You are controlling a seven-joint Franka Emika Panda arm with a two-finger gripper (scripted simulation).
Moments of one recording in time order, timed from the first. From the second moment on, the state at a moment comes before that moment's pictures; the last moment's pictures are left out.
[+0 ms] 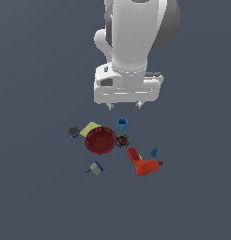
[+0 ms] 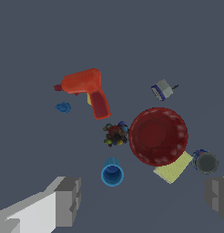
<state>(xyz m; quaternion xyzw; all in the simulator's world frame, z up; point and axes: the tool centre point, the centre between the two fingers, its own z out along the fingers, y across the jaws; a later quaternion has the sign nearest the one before) -0.002 0.032 0.298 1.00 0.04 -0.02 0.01</state>
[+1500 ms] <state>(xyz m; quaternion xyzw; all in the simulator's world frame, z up) 0.007 0.031 0.282 1.00 -0.04 -0.02 0.00</state>
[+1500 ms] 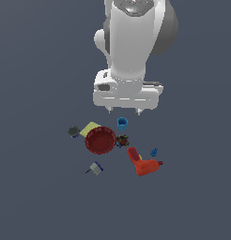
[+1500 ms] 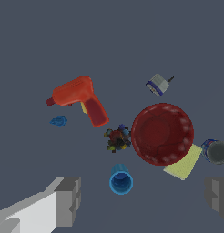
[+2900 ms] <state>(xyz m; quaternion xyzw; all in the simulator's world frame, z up) 0.004 0.040 0.160 0.92 -0.39 -0.01 0.00</state>
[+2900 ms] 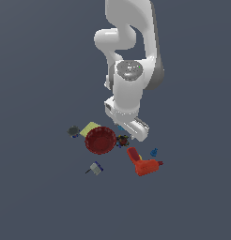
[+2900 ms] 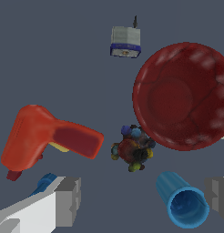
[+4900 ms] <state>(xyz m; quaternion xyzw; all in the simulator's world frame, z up) -0.017 0.038 0.054 0.79 -0.61 0.00 0.00</state>
